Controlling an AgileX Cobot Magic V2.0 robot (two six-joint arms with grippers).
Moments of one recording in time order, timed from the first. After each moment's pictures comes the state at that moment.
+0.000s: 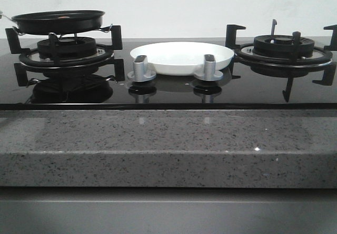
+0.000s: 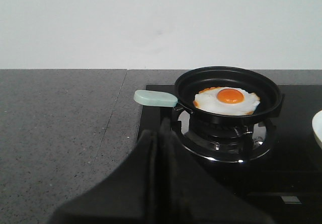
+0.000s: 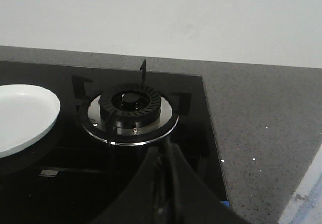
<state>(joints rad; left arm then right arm) -0.01 0.61 -0.53 -0.05 0.13 0.06 -0.02 0.52 -0.56 -0.03 0.30 0.02</state>
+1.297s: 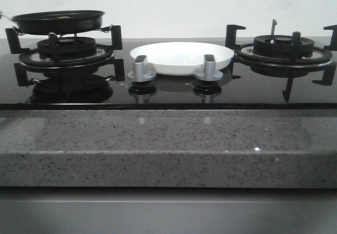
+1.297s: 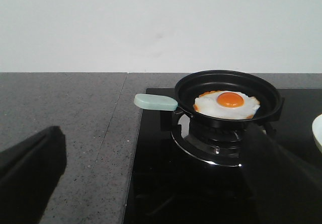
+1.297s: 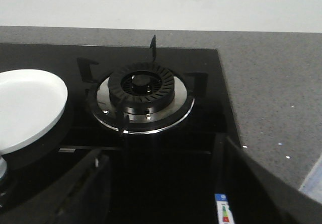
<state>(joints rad) -0.01 0.62 -0.53 -0.05 0.11 0.06 -0.01 0.72 -0.67 0.04 0.33 0.02</state>
